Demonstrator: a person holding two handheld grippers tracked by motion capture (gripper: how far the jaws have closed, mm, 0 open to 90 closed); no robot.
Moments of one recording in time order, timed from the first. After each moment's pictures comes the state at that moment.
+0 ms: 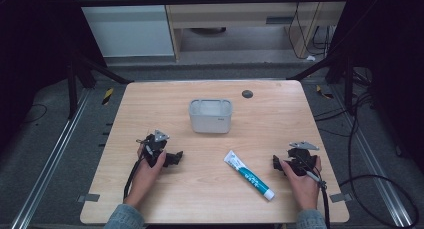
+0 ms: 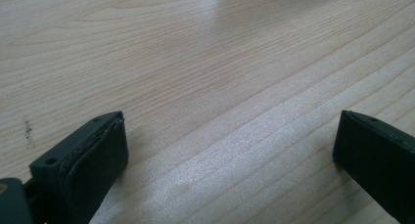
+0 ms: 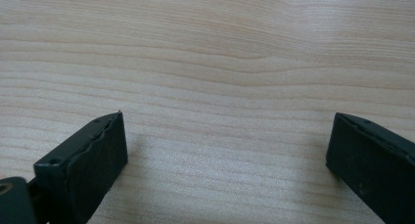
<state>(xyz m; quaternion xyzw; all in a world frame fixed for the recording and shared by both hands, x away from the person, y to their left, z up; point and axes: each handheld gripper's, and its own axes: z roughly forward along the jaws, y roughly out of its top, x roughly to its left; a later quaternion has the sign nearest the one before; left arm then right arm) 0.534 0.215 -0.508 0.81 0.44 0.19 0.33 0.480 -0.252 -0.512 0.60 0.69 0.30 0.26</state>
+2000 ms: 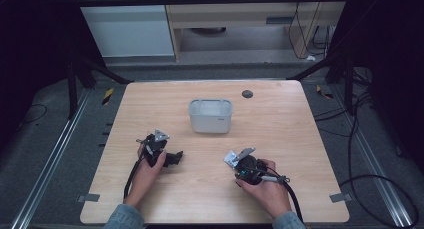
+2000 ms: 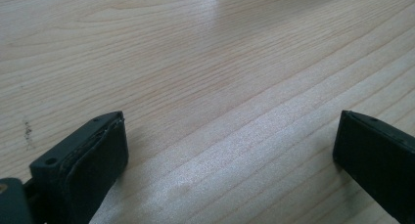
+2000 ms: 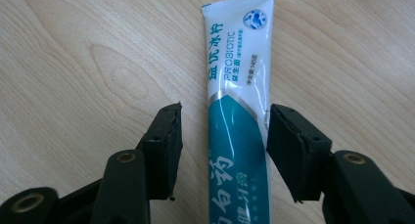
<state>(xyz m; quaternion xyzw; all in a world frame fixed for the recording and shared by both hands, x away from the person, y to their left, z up) 0.534 0.214 -0.508 0.81 0.44 0.19 0.33 0.447 -0.107 -0.465 0.38 0.89 0.20 0.17</state>
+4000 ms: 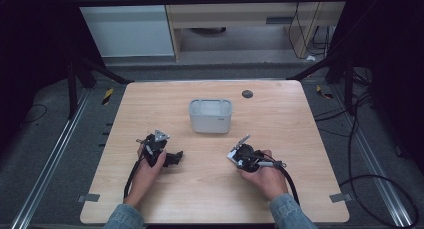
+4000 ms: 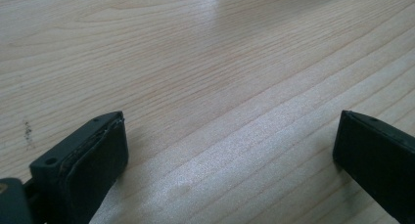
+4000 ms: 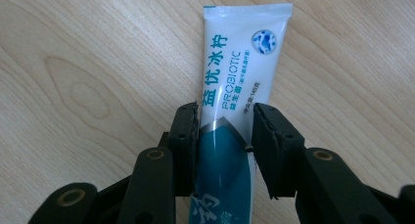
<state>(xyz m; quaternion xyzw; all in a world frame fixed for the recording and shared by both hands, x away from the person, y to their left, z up) 0.534 0.214 -0.508 0.81 0.44 0.19 0.33 0.483 -0.104 -0.463 0.38 0.90 0.16 0.14</state>
